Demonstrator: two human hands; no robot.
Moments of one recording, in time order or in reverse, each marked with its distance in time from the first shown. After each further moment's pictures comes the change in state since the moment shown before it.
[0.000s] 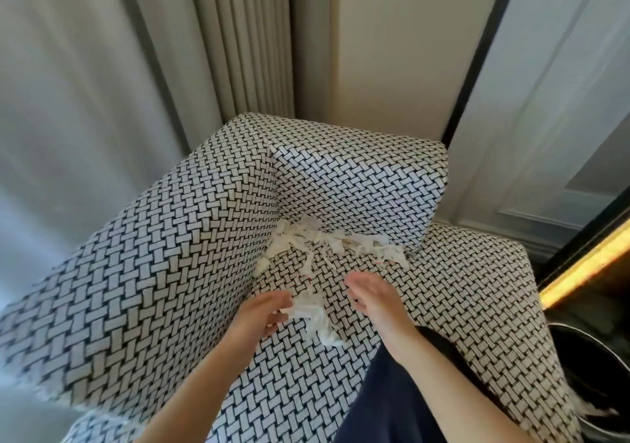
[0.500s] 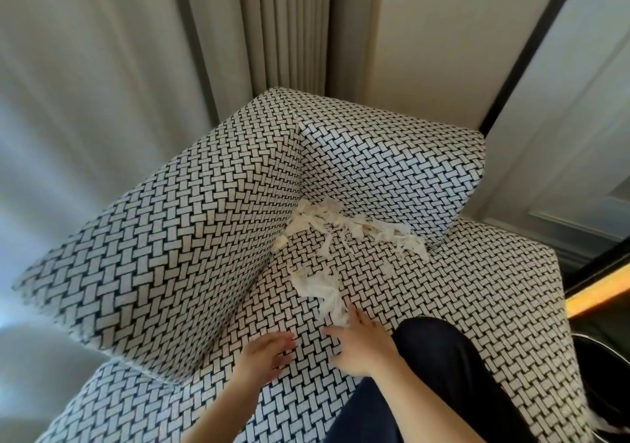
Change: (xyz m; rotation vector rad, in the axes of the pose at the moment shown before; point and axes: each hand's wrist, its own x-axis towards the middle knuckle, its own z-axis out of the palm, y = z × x) left_hand -0.039 -0.085 0.003 -0.148 0.167 -0.207; right_hand -0.006 0.060 0.041 -1.382 -0.536 -0.040
